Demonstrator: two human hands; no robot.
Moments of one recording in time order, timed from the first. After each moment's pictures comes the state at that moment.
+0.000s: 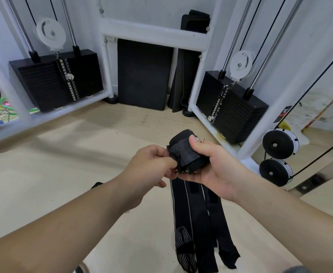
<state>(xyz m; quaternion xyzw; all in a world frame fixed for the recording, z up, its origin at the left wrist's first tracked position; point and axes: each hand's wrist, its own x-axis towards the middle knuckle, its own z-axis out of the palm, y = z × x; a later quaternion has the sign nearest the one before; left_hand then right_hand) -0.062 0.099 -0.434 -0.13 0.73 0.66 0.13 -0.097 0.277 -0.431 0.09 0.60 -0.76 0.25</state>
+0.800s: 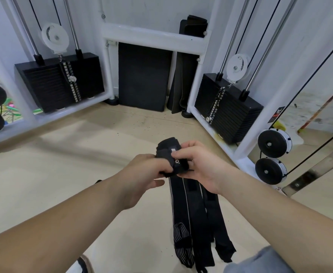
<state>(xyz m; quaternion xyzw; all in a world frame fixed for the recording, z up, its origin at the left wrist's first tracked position) -0.041 0.093 -0.438 -0.14 0.66 0.71 0.20 -0.086 0.265 -0.430 0.07 0.71 -0.66 0.24</state>
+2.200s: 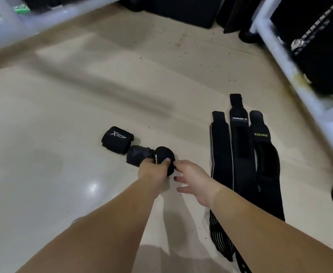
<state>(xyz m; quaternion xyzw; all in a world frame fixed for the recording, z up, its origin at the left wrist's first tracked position) -0.132 0.043 -0.820 -0.47 0.67 0.55 0.18 -0.151 0.170 -0.758 0.22 0.70 -0.52 0.44</state>
